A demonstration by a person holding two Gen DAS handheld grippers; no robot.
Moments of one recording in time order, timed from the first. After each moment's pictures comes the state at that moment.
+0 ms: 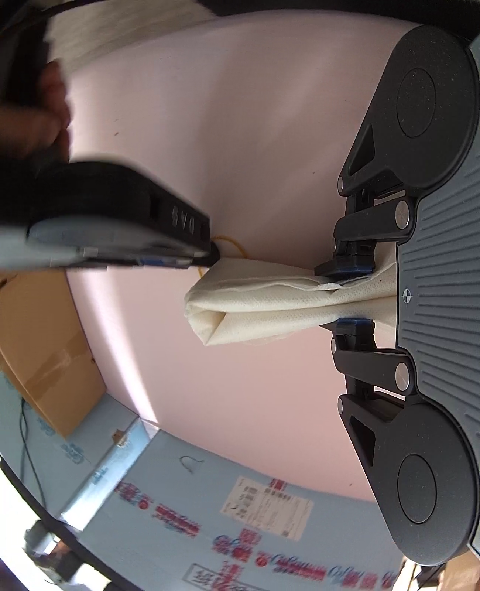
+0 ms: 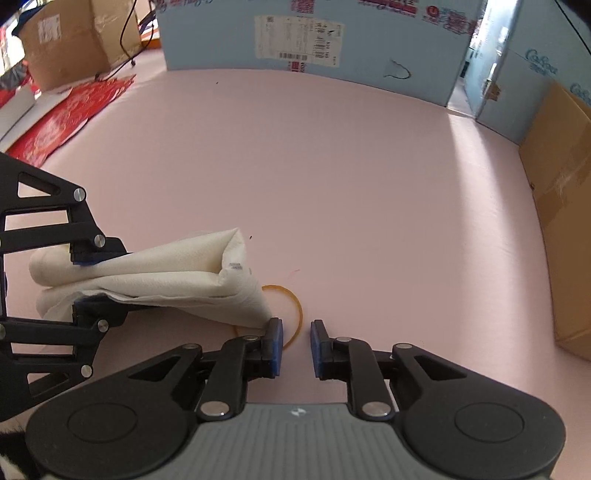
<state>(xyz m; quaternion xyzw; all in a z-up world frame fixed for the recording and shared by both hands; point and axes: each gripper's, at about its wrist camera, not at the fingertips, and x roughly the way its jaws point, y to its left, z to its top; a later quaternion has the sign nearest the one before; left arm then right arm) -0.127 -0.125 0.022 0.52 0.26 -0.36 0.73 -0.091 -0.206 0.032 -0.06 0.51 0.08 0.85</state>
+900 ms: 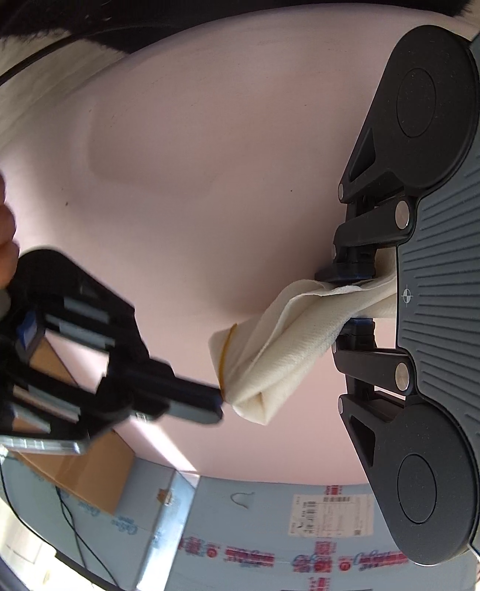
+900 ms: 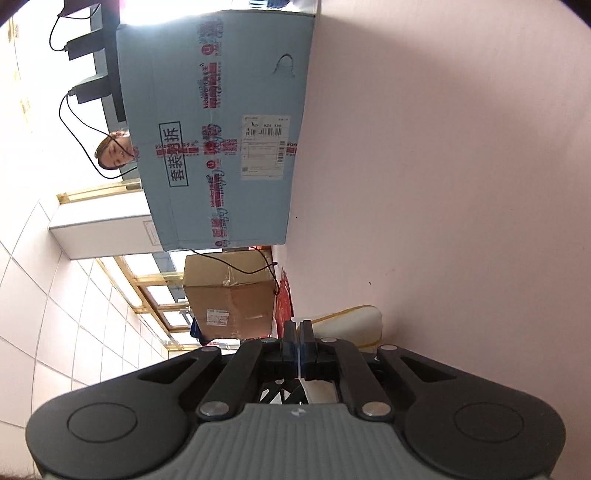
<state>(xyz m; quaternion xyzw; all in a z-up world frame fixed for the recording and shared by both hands) -0.135 -0.139 0.017 0.63 0.24 -0.41 0.61 -0.096 -0.332 -0.042 0.63 0.36 0.25 0.65</state>
